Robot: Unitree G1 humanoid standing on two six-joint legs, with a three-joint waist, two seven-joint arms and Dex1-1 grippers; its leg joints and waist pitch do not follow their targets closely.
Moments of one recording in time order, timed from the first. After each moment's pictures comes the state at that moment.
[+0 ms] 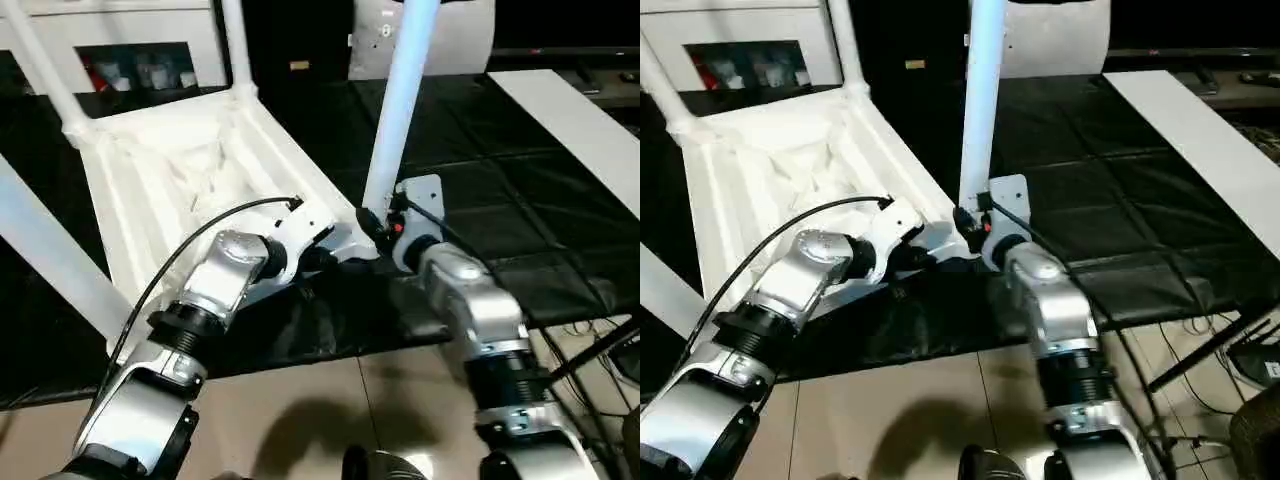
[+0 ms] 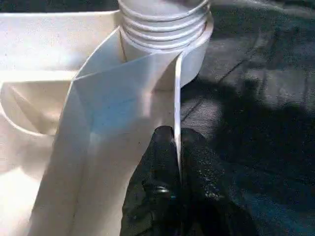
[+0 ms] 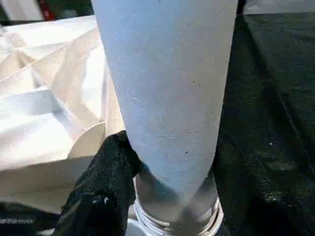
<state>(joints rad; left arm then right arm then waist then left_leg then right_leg) -0.74 0.18 -0.25 0.59 0.11 0.39 -0.79 -0.54 0.01 0.00 0.30 0.09 0.40 0.21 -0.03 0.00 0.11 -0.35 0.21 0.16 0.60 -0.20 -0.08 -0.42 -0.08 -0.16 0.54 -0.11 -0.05</state>
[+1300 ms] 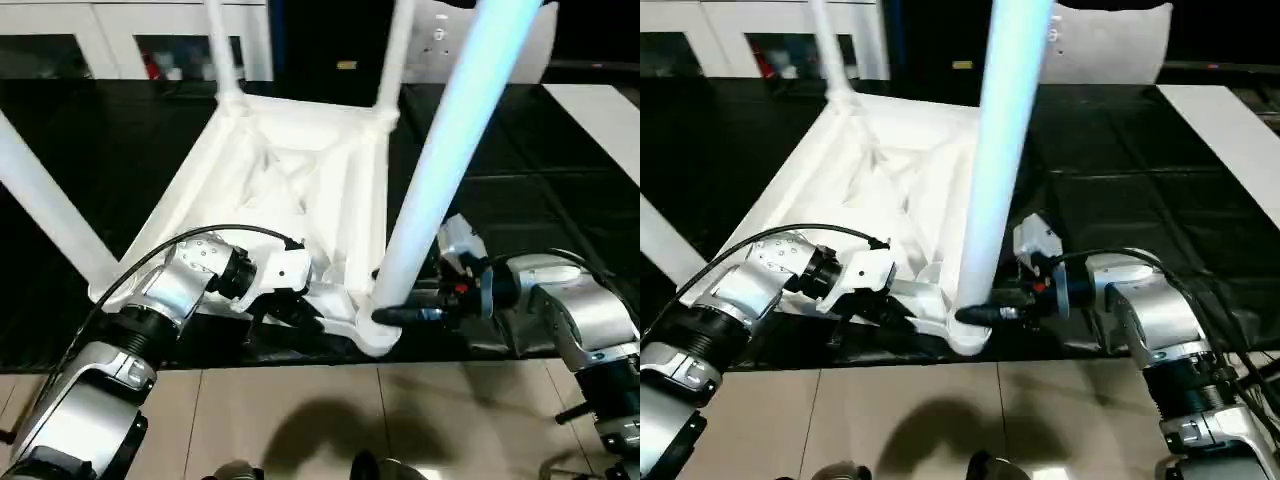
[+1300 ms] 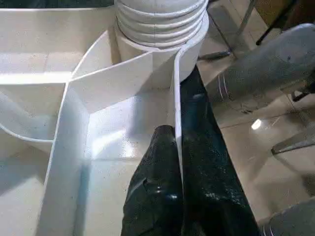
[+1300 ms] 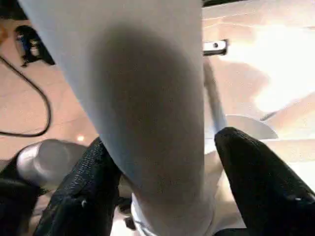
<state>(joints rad) -0.72 0.41 -0.40 0.65 0.04 -0.10 -1.49 -0.48 -0.55 0.20 0.21 0.33 0.34 1.41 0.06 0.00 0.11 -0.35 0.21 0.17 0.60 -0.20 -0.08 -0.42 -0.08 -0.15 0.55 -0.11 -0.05</state>
